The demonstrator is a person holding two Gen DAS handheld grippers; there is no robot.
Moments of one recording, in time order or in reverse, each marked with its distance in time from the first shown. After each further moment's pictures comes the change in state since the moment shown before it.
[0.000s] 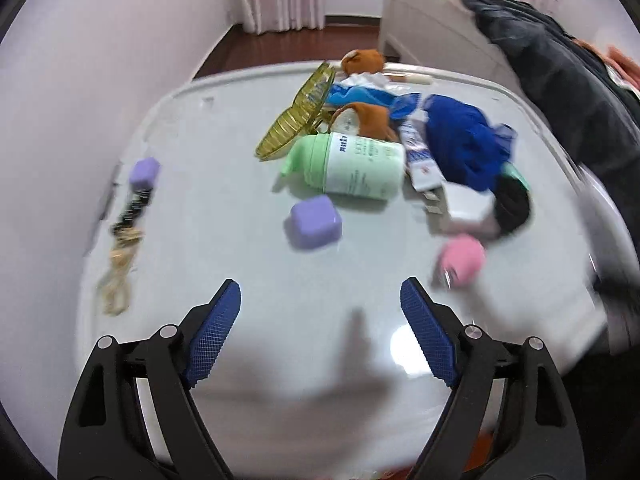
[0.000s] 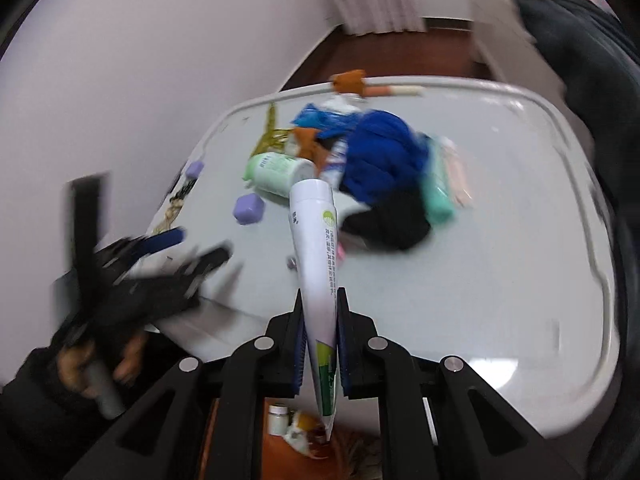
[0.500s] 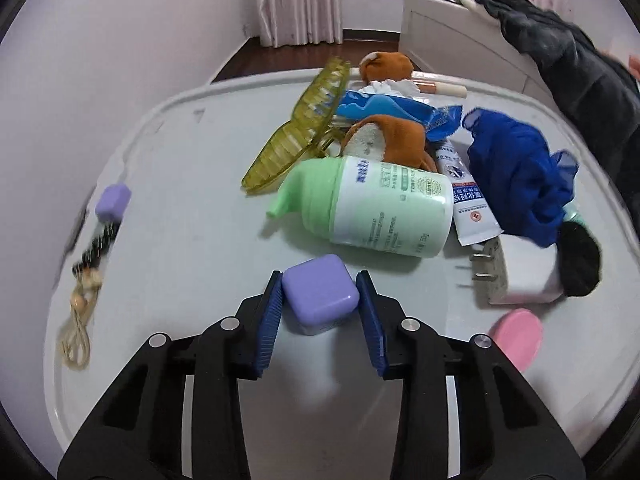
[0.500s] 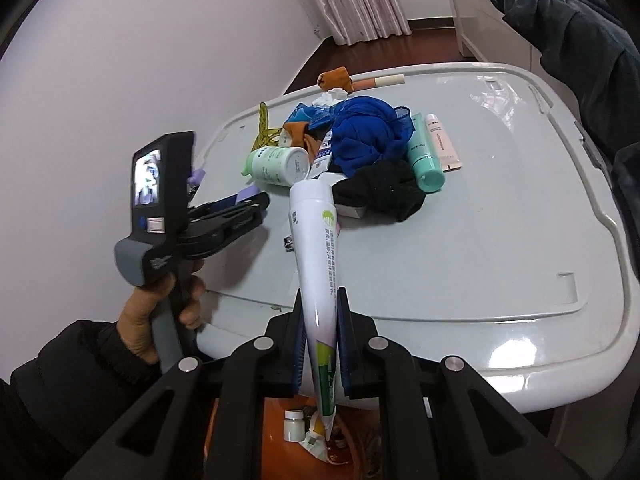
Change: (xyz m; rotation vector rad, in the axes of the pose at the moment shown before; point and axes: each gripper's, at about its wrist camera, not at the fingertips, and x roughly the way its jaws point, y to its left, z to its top) left arm 0.041 -0.001 0.019 -0.030 -0.078 0.052; right arm 0.002 -0.008 -0.032 0.043 -0.055 0.040
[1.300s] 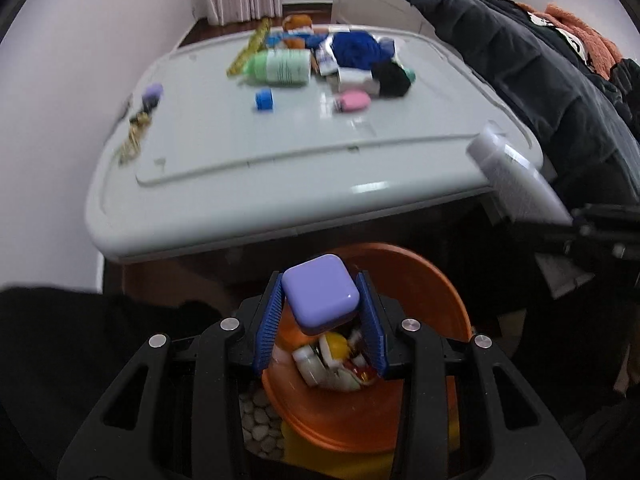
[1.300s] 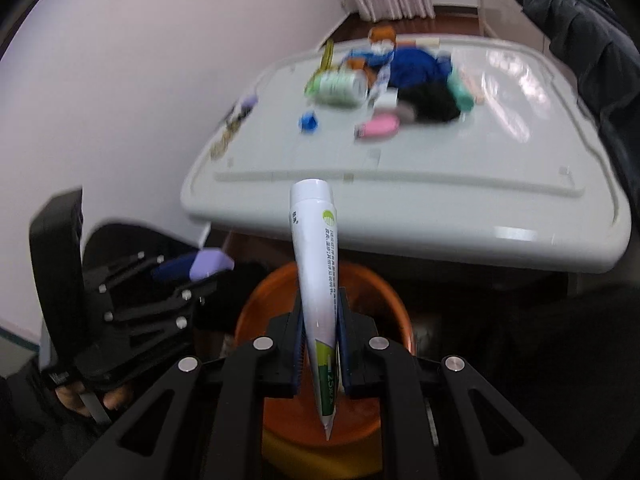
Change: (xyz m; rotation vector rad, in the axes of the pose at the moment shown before) left arm -0.169 -0.010 -0.174 0.144 0.116 -0.164; right arm -0.046 0.068 -0.112 -0.077 0.128 0.008
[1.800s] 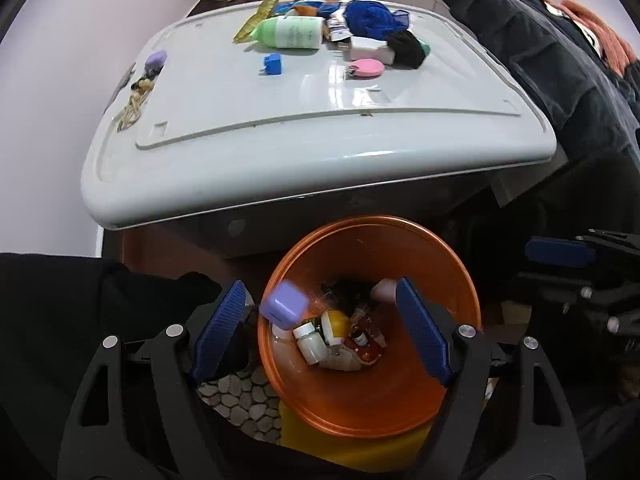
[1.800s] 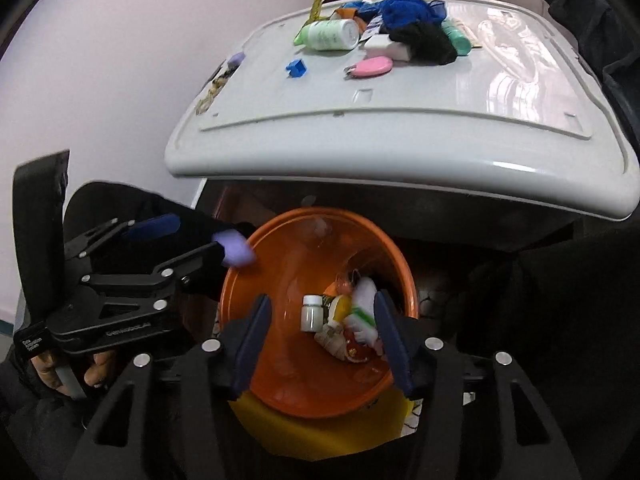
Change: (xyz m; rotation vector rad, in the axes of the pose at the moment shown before) left arm 0.015 0.010 -0.004 -0.042 0.087 0.017; right arm 0.021 -0.010 -0.018 0.028 0.085 -0.014
